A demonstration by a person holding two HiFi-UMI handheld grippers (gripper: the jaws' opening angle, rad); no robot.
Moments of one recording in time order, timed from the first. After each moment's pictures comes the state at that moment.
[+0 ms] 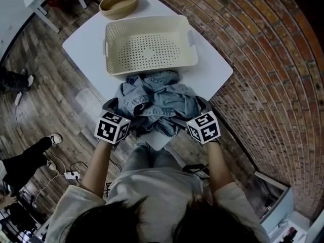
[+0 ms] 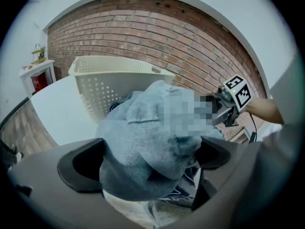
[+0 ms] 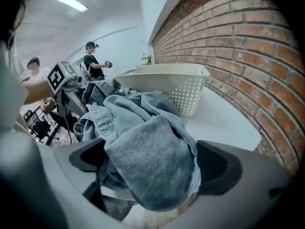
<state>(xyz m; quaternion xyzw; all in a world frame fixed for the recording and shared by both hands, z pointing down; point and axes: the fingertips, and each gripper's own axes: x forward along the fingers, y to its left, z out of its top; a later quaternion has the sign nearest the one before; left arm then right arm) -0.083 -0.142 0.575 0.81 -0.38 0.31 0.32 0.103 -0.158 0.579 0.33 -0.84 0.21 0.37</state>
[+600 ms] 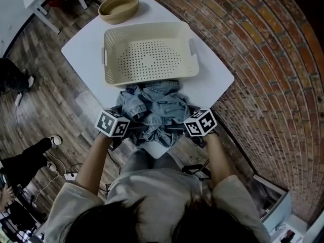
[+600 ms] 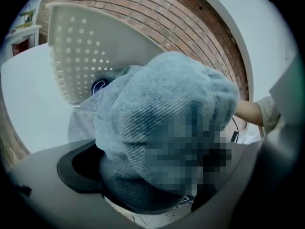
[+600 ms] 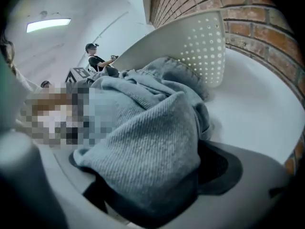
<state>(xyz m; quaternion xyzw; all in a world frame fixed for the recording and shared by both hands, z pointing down) -0.061 -0.147 0.617 0.81 -0.26 0.30 0.43 0.078 -0.152 0.628 0.19 -0.82 0.37 0.39</state>
